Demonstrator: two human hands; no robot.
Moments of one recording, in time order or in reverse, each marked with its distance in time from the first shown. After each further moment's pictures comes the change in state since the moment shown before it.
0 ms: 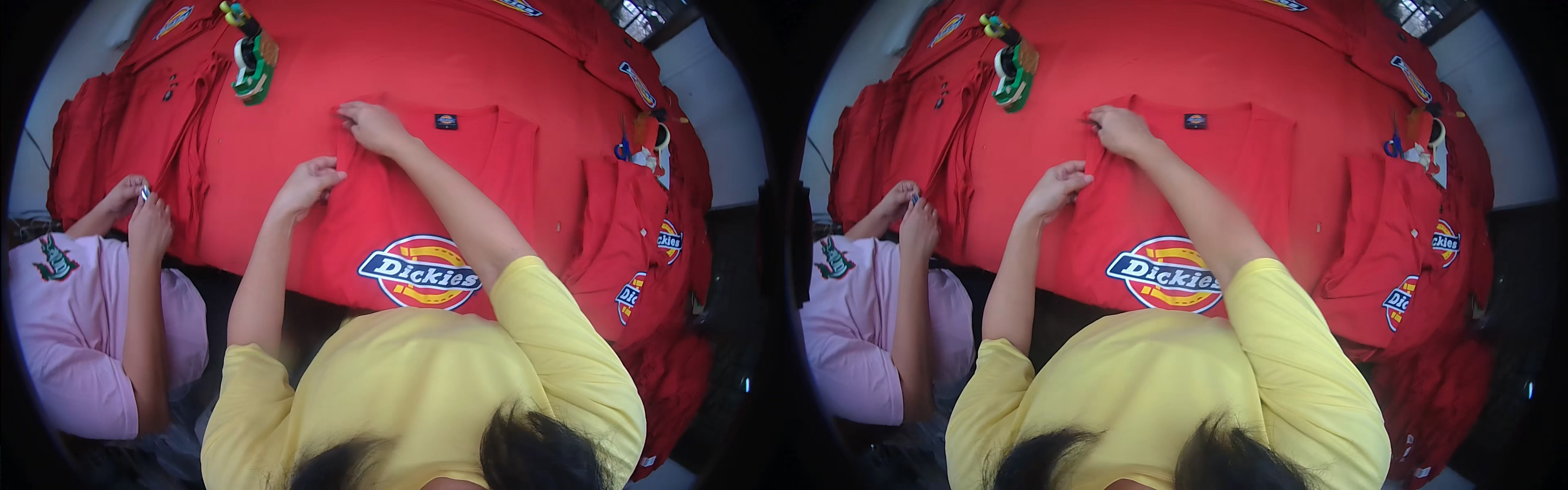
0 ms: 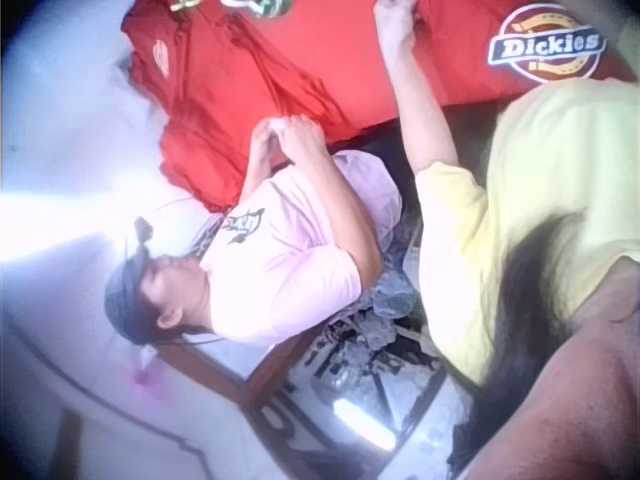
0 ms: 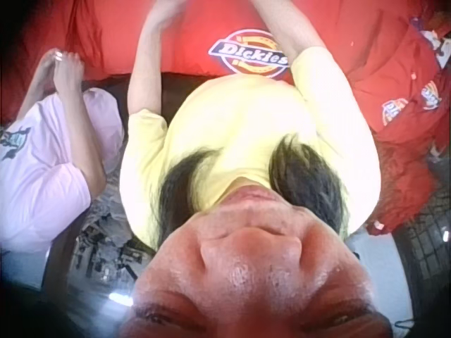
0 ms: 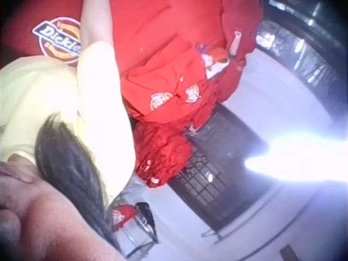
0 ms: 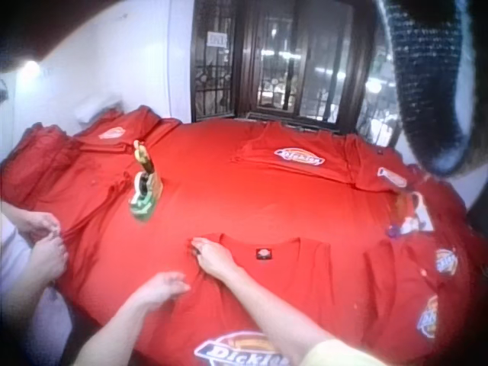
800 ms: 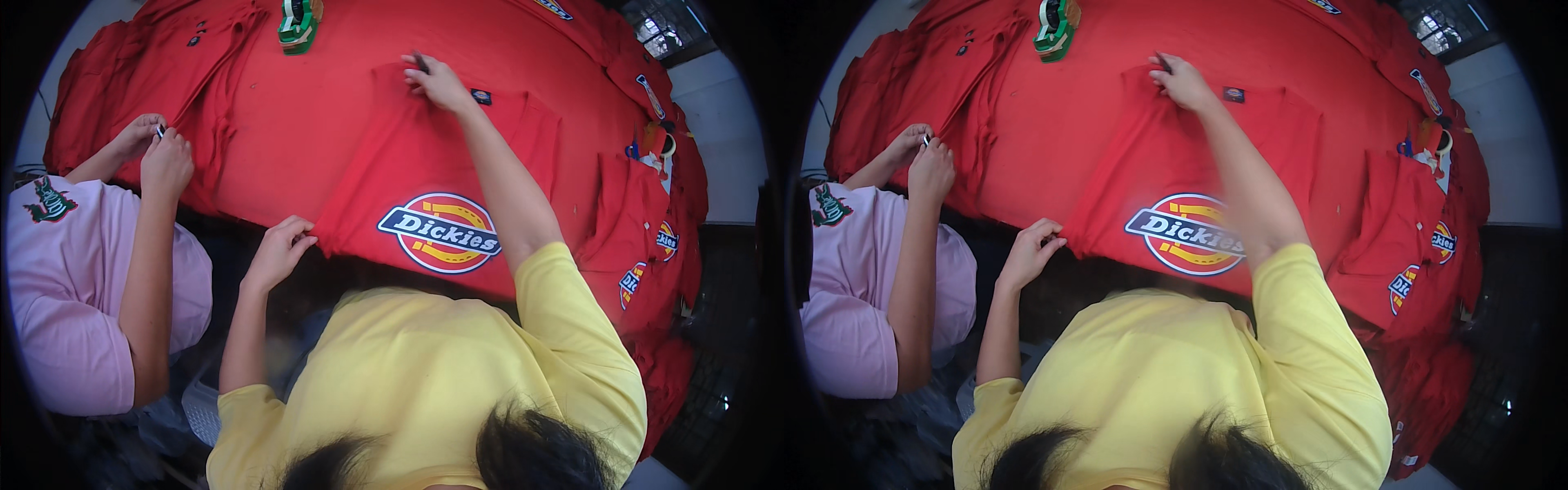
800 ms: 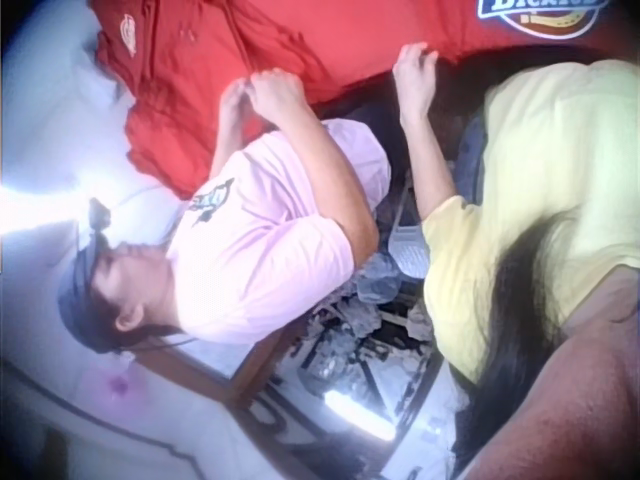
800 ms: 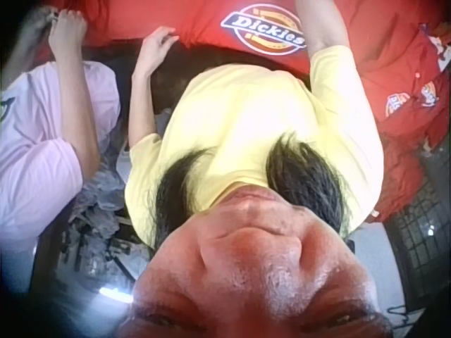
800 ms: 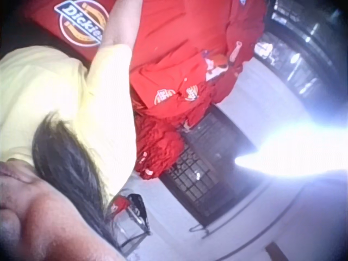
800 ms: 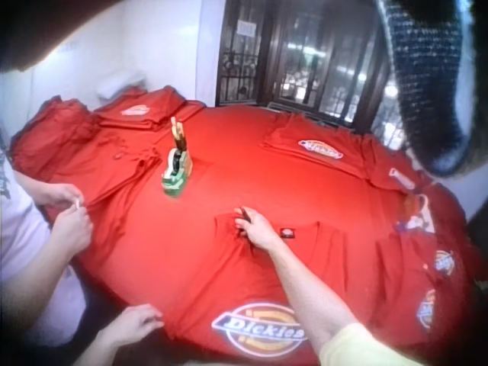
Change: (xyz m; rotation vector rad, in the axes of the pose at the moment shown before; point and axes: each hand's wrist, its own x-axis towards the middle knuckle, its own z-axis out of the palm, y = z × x) left_hand -0.182 -0.065 -0.016 0.597 0.129 0.276; right_hand -0.014 0.014 -0.035 0.608 -0.016 0.354
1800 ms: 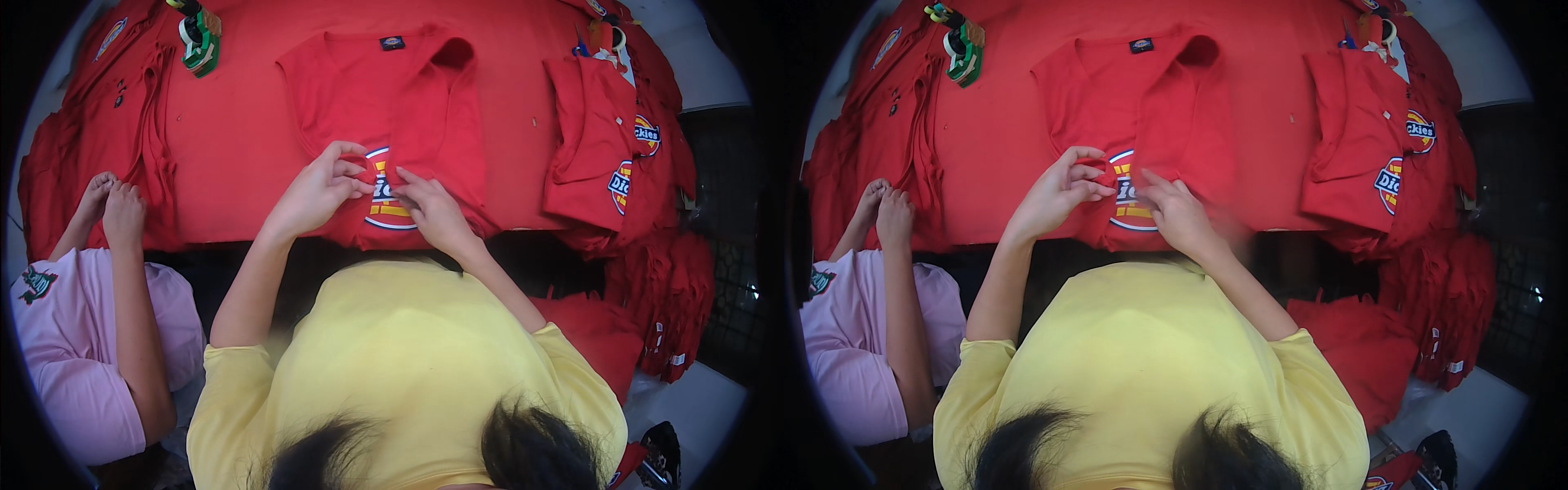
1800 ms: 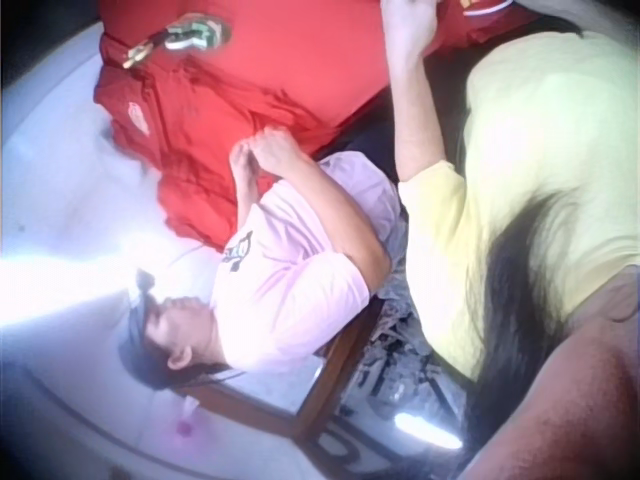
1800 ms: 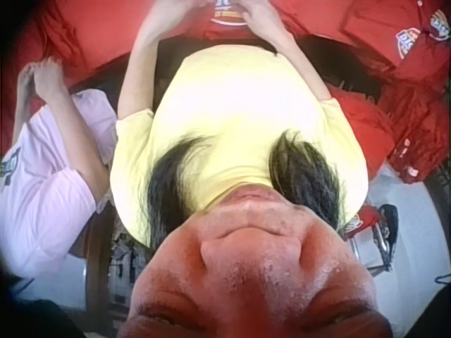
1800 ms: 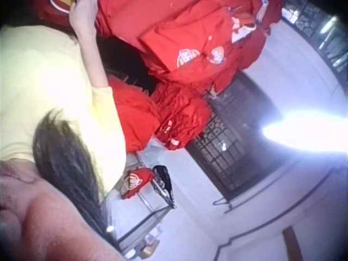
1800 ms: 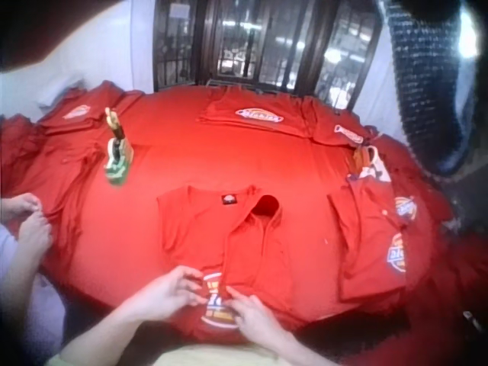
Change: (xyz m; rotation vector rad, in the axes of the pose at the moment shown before) left_hand 0.075 0.103 0.063 -0.617 -0.477 -0.031; right_hand -0.304 0.012 0.041 -0.600 0.112 0.024
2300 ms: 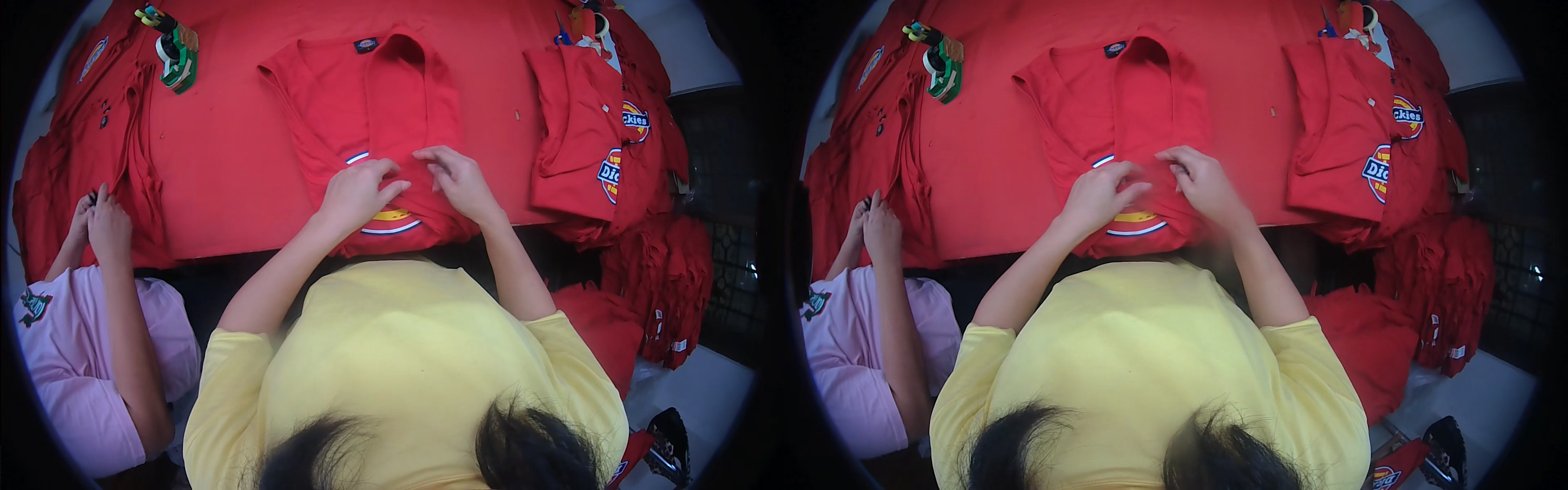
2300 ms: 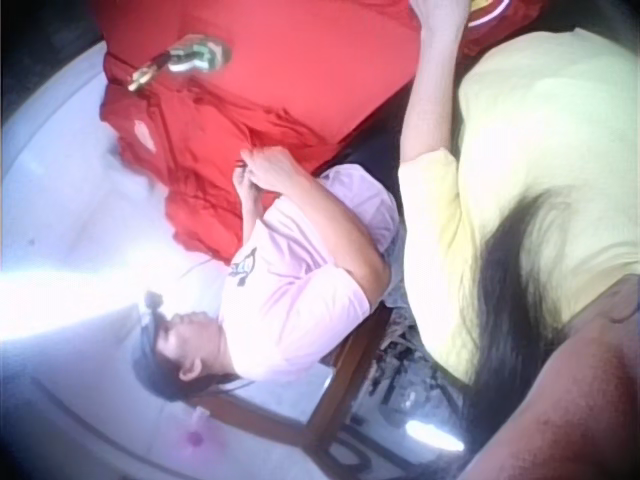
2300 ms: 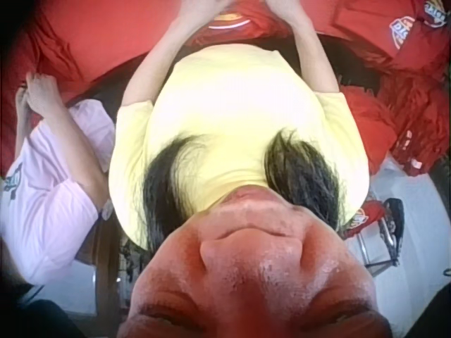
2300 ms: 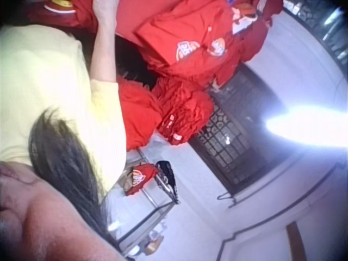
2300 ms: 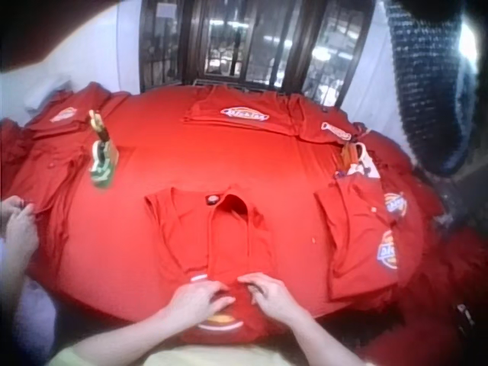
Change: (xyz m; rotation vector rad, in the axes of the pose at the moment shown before) left_hand 0.052 -0.035 0.061 0.887 0.160 0.375; right_hand 0.012 0.044 -0.055 0.435 0.112 0.155
